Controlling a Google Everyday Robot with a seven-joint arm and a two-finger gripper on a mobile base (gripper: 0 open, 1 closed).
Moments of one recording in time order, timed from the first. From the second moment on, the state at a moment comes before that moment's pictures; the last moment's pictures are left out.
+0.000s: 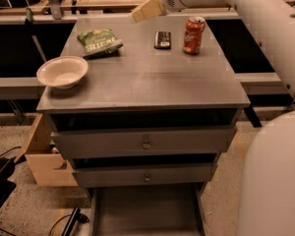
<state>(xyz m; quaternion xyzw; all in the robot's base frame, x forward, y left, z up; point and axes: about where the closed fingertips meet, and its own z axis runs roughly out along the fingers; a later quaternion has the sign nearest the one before) 0.803 -0.021 1.008 -0.40 0.73 0.12 0.53</state>
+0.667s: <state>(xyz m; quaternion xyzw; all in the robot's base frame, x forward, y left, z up) 0.859 0.033 0.972 -0.40 0.74 0.15 0.52</state>
